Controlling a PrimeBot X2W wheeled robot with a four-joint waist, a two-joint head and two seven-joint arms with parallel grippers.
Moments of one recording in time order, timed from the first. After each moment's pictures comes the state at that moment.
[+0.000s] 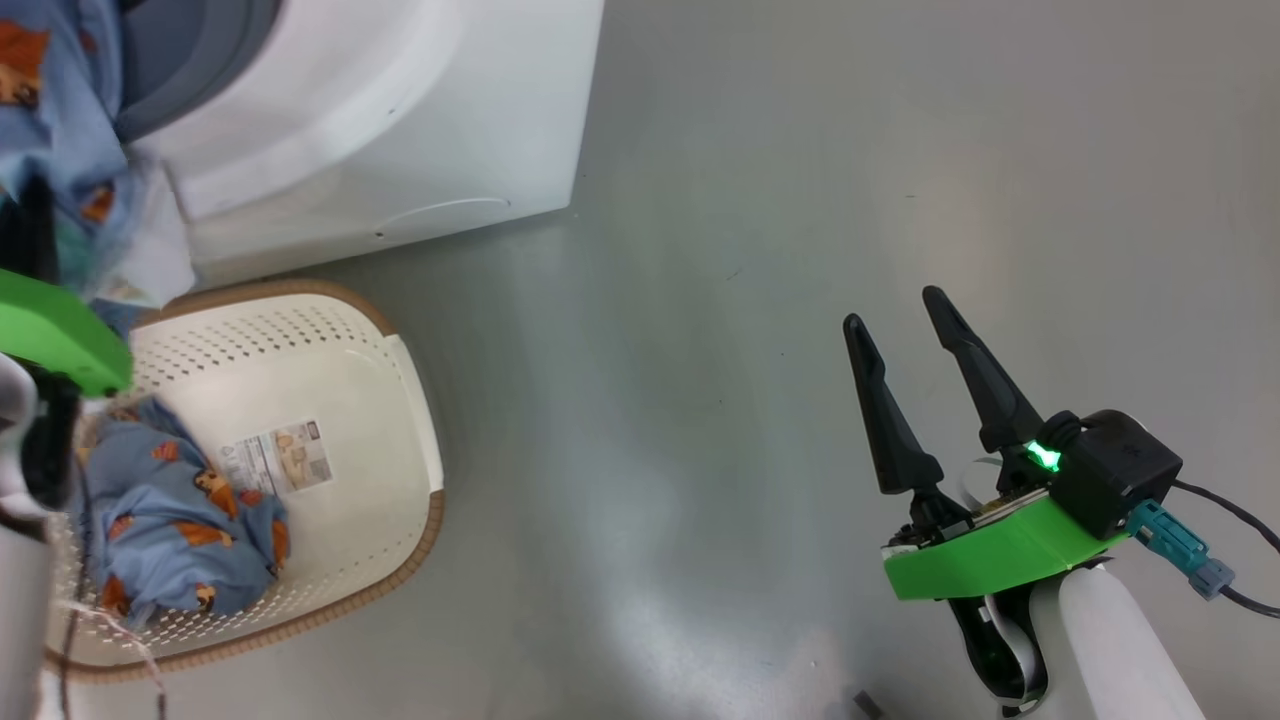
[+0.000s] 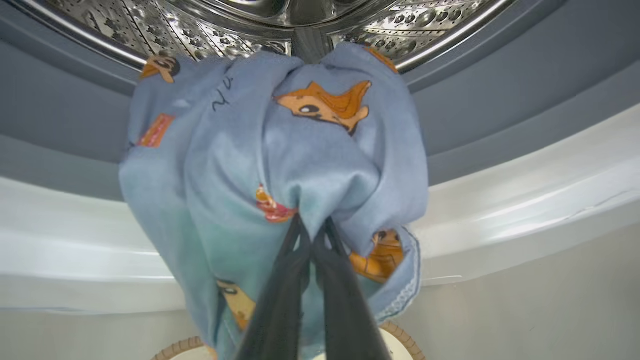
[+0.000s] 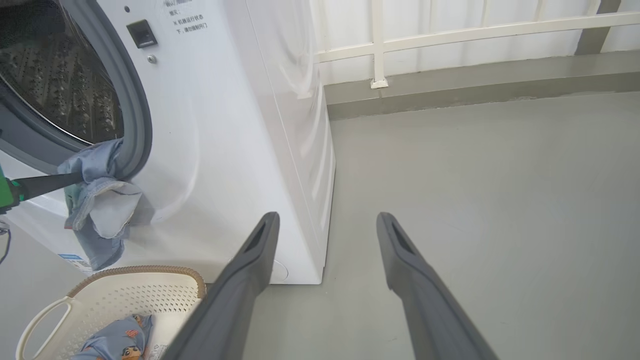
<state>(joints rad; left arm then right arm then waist) -0.72 0.41 -0.20 0.48 -0.58 0.06 0.09 -0.27 -0.05 0.15 0.02 0.24 0.12 -0.25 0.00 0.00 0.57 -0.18</state>
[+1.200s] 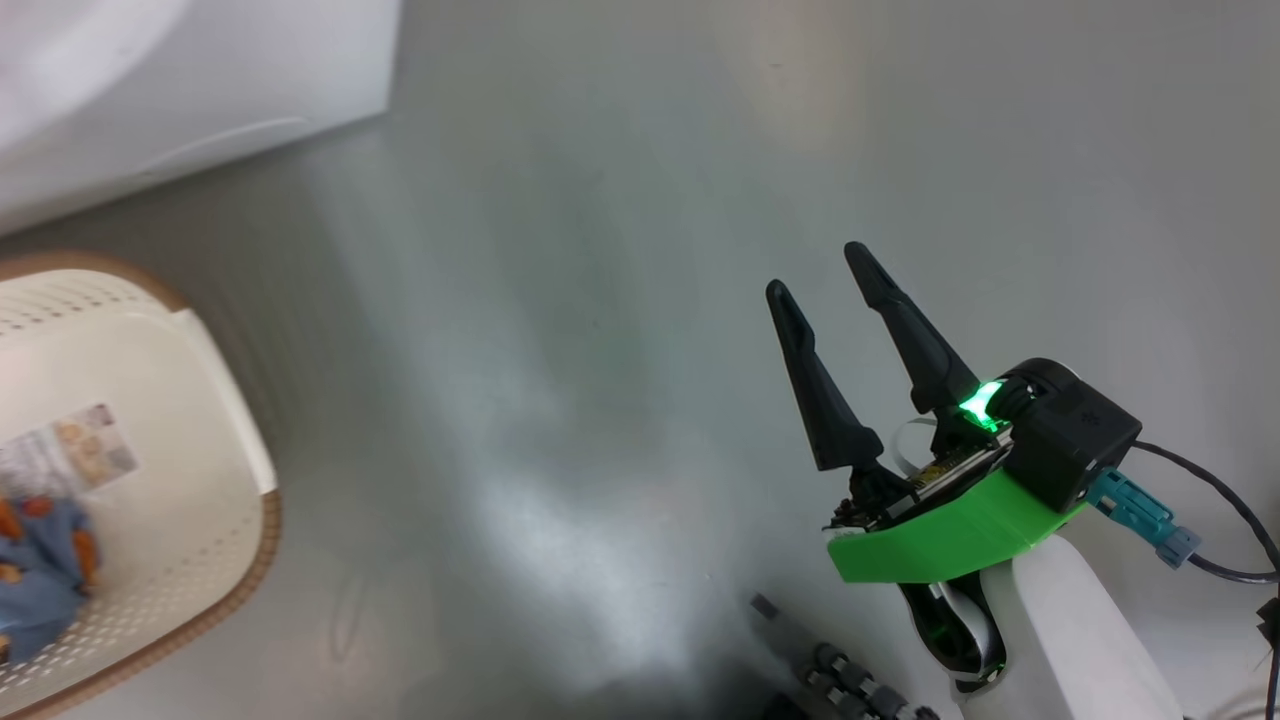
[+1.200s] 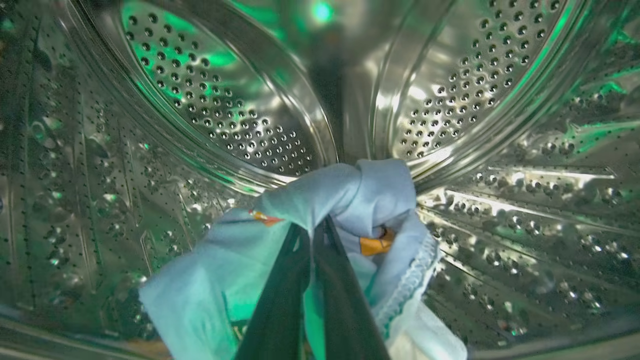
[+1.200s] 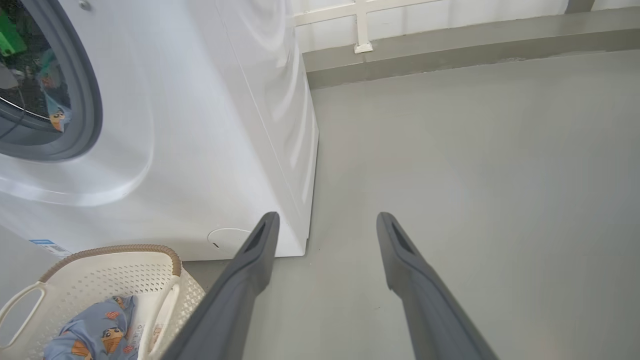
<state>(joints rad) -1.29 0.69 -0.14 0.49 -0.48 0.13 0.26 -0.35 -0.05 0.28 -0.01 0.32 0.12 -0.25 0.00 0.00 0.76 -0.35</state>
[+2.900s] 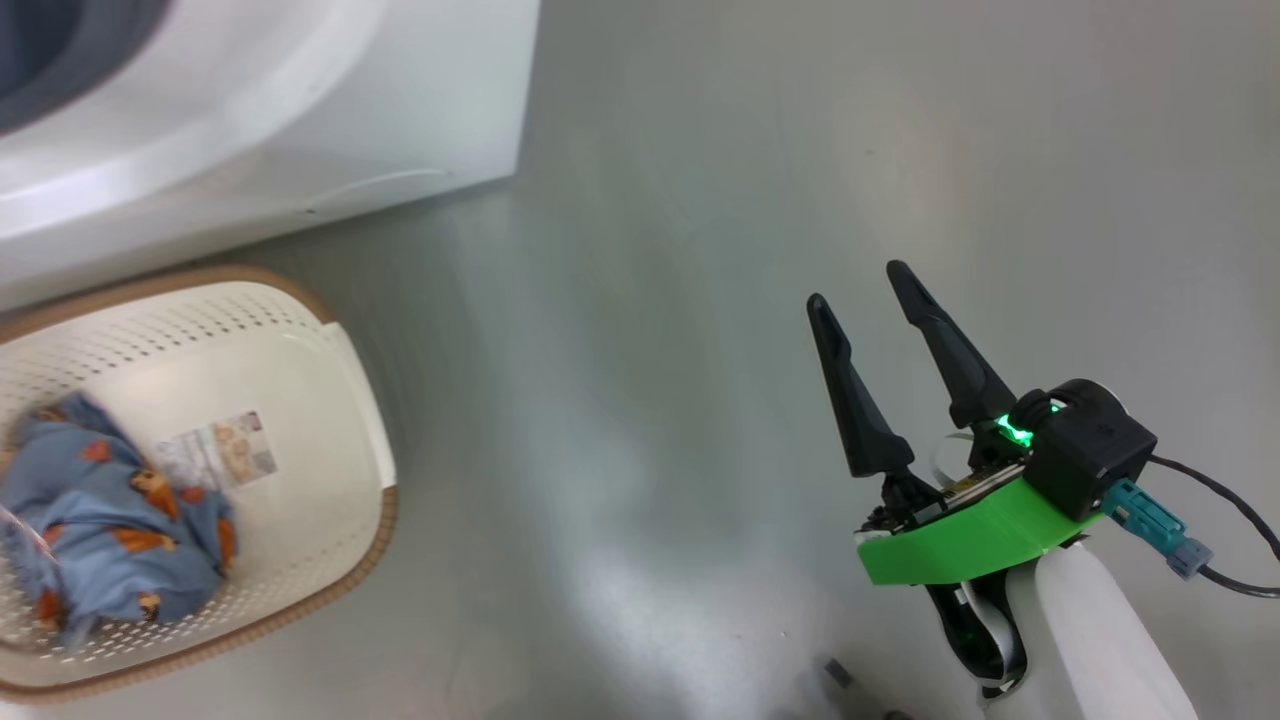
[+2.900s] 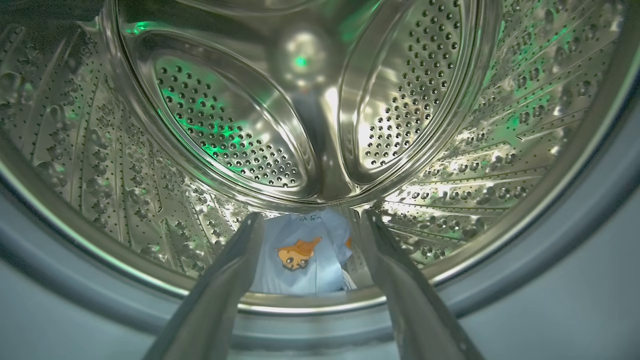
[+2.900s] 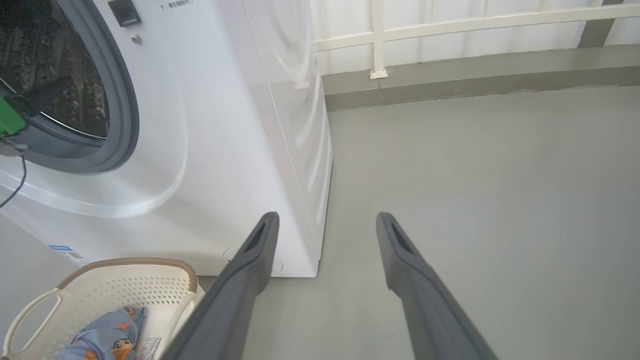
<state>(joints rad) -0.89 0.50 -0.16 0.46 -0.50 0.14 -0.24 -0.32 -0.05 0.21 0.02 0.25 0.12 -0.25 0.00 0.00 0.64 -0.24</state>
